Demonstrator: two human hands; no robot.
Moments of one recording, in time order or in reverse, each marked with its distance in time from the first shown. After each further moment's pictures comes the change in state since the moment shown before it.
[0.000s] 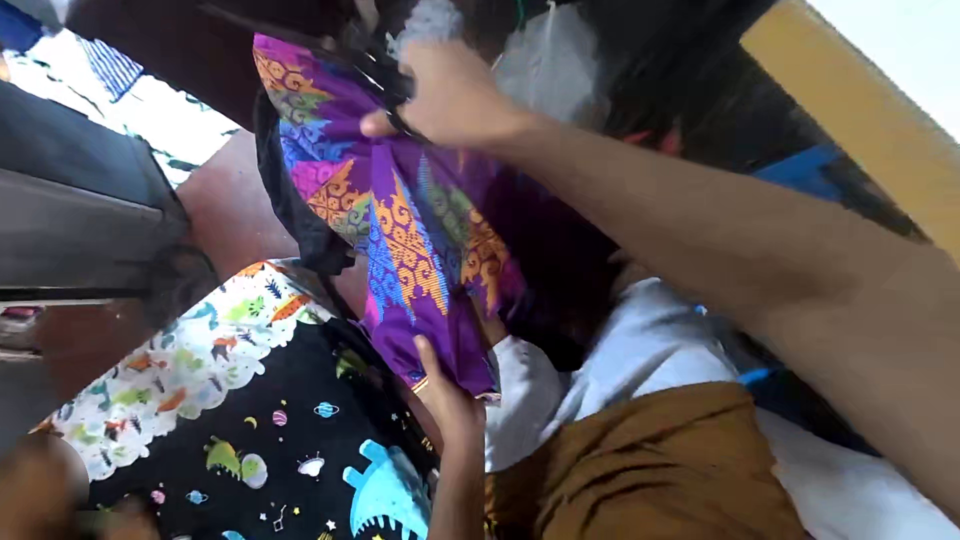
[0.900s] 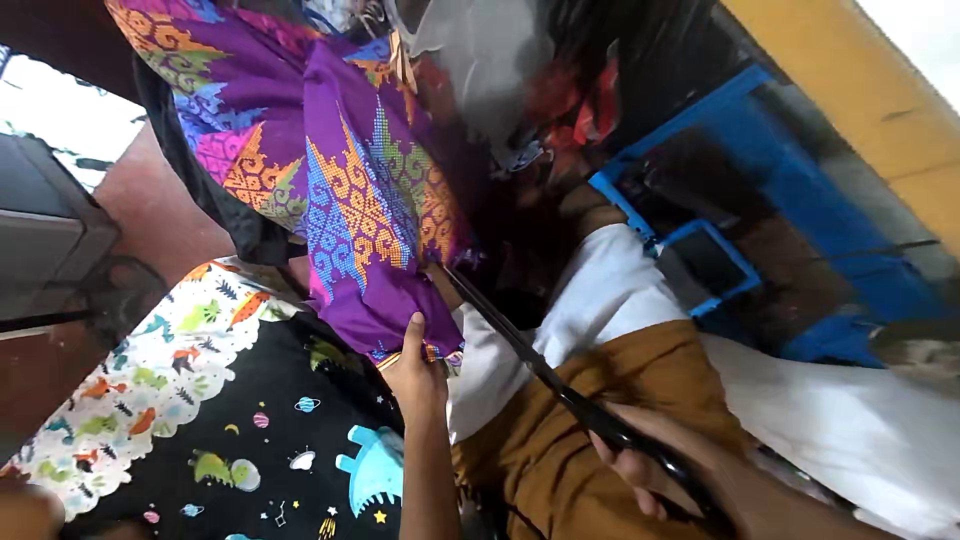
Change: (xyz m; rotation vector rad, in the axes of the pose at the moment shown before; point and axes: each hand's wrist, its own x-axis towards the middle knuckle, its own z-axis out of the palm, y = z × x) left_hand -0.007 -0.011 -0.007 0.083 -0.156 0.016; right_hand -0.417 0.046 0.009 0.996 -0.447 0.673
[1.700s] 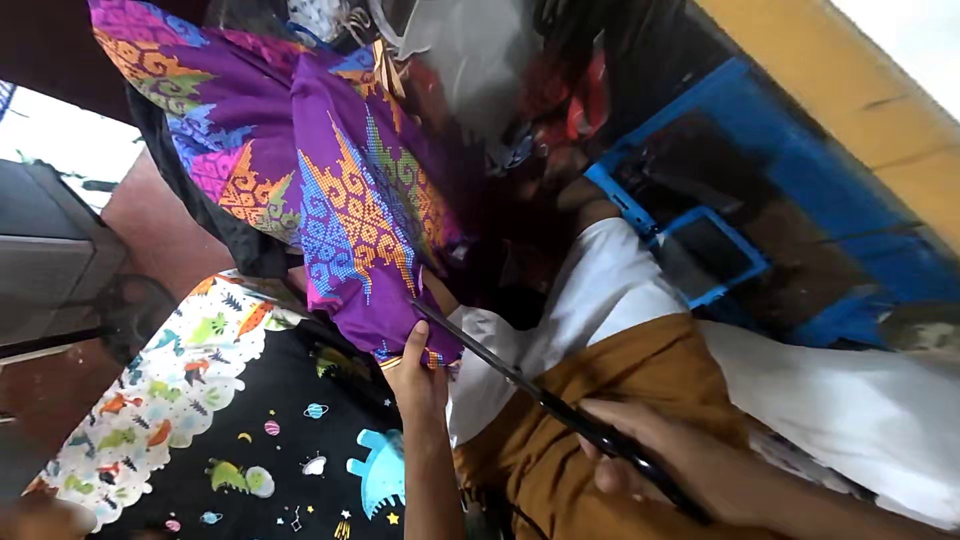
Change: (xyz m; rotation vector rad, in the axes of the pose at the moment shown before) left_hand 0.002 -0.004 -0.005 -0.140 -0.186 -0.061; right_hand 0.016 0.002 -0.009 -0.234 -0.069 -0.034
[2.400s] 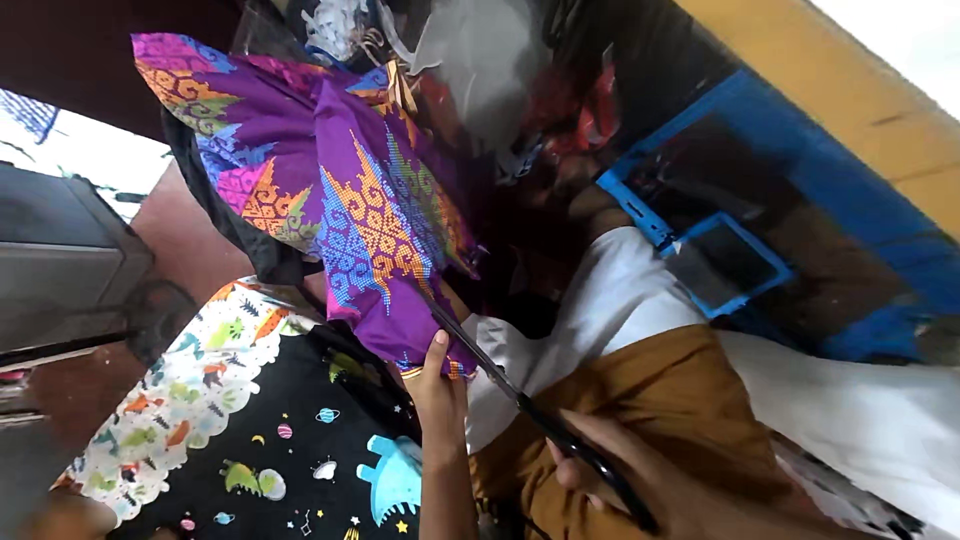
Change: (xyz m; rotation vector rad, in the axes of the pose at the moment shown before) left_hand -0.007 -0.004 0.004 -0.027 0.009 -0.009; right_hand 0.025 0.001 0.038 0.246 0.076 -0.109
